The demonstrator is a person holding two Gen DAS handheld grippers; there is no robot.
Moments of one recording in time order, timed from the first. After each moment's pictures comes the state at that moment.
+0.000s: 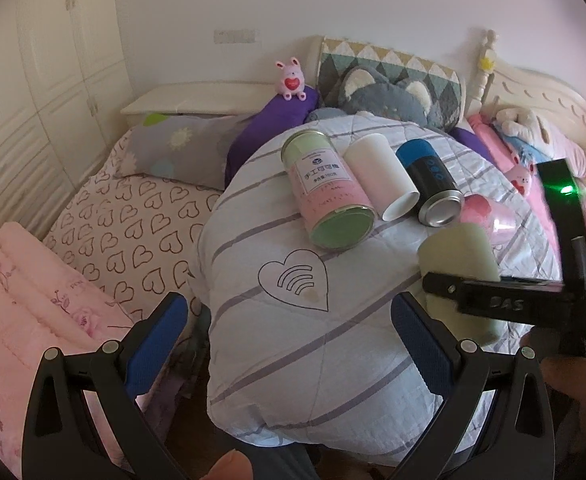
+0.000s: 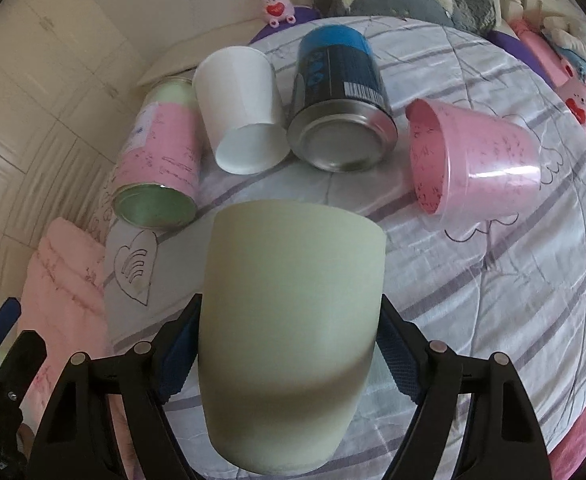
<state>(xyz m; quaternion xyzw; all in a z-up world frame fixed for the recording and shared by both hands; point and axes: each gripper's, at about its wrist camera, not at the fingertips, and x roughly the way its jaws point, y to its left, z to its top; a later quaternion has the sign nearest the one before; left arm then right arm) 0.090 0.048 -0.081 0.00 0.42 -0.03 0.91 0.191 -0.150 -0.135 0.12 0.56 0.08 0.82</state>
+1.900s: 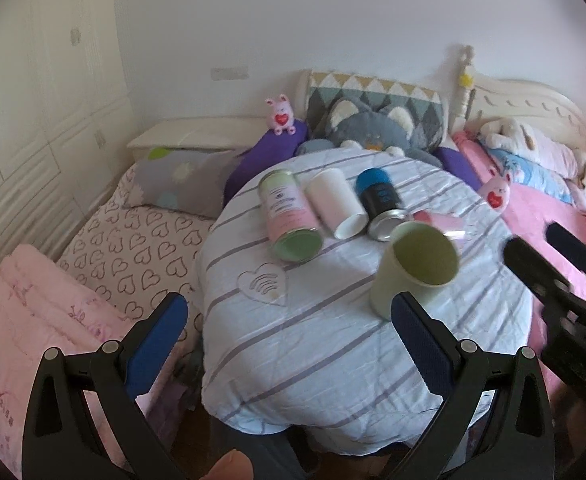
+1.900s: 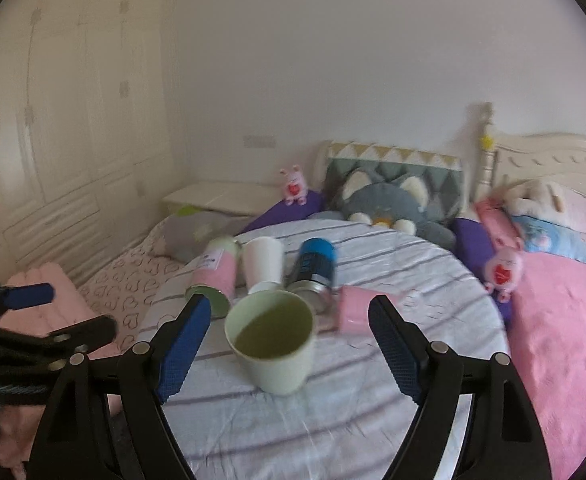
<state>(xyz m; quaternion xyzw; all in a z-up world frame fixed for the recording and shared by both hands) 0.031 0.000 -0.025 0.02 0.37 -0.03 0.93 0.051 -0.169 -0.012 0.01 0.26 0.06 0.96</state>
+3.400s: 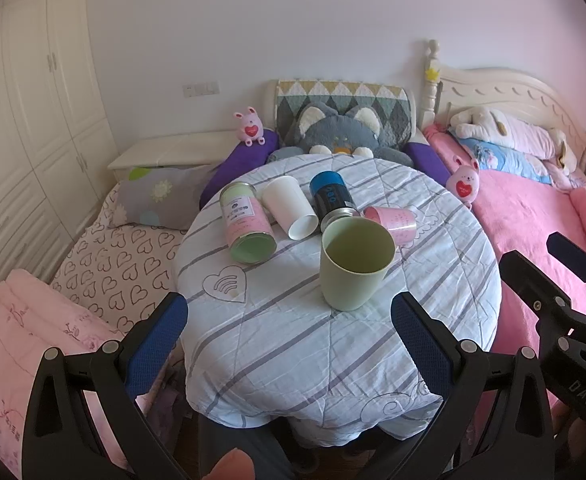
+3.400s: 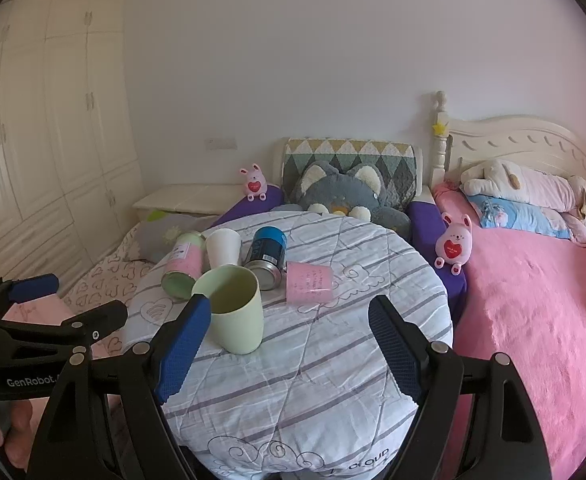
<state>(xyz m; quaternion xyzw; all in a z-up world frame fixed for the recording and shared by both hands) 0.001 -0.045 -0.009 0.04 0.36 -0.06 0.93 -0.002 -0.203 0.002 0.02 0.27 0.00 0.96</state>
